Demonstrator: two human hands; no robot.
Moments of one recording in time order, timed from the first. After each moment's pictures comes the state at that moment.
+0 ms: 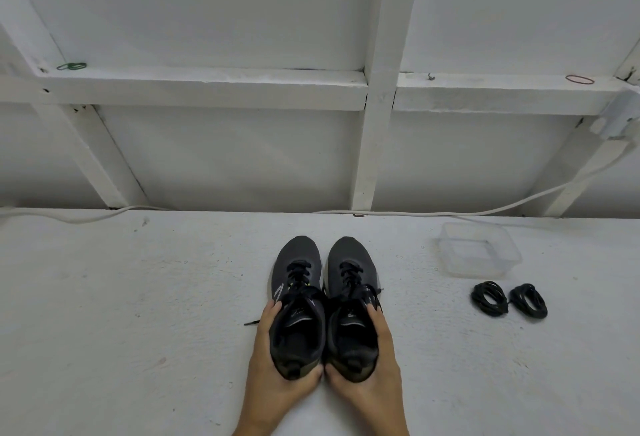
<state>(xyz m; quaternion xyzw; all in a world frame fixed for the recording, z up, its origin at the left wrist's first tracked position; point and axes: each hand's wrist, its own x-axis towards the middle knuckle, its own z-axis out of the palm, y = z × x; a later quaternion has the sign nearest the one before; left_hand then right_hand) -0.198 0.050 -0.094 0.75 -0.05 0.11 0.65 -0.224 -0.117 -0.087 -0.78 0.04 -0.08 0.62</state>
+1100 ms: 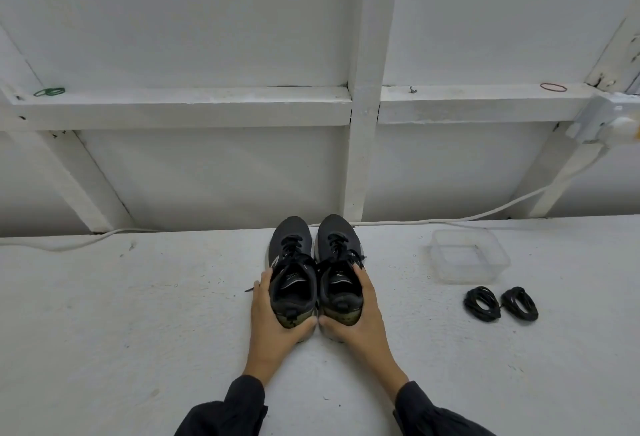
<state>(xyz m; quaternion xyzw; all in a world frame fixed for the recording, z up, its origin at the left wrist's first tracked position) -0.104 0.054 -0.084 0.82 -0.04 0.10 0.57 -0.131 -0.130 -0.068 -0.79 0.02 -0.09 0.61</state>
